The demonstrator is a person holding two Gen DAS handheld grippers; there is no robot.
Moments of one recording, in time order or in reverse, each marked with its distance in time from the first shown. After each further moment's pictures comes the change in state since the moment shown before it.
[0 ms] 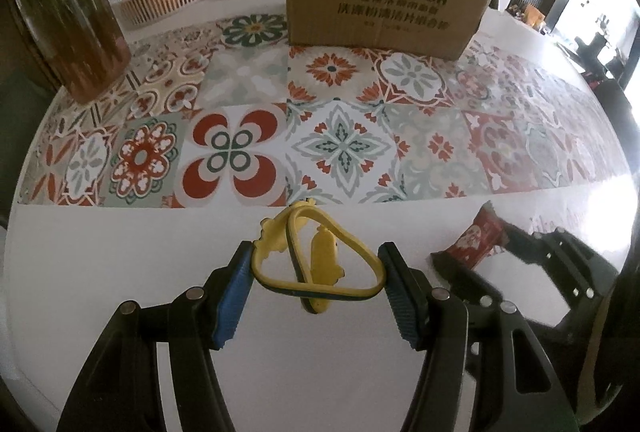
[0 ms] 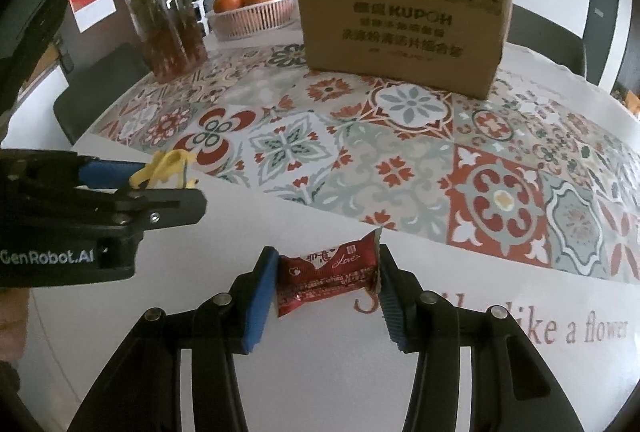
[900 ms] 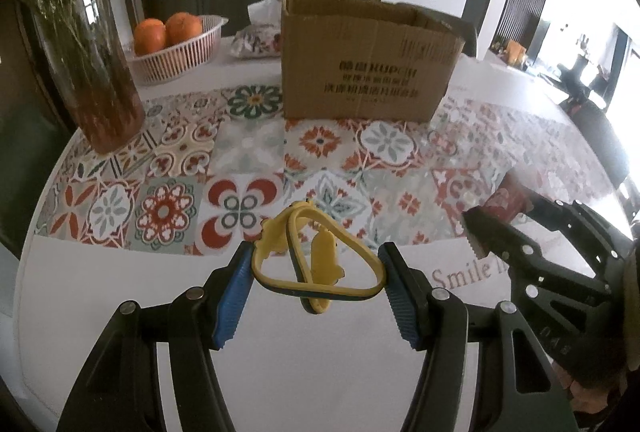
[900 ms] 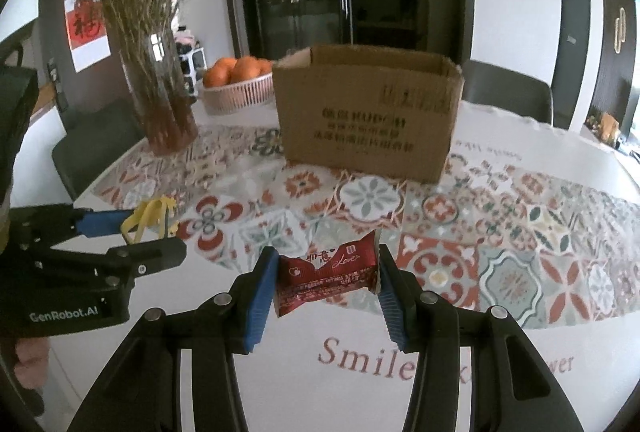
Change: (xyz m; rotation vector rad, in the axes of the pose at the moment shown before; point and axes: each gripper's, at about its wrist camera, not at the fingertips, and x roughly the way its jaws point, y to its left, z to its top) left arm -0.059 -0.006 0.003 0.021 -0.205 -0.019; right arm -0.067 -0.011 0.044 0.018 -0.204 -0.069
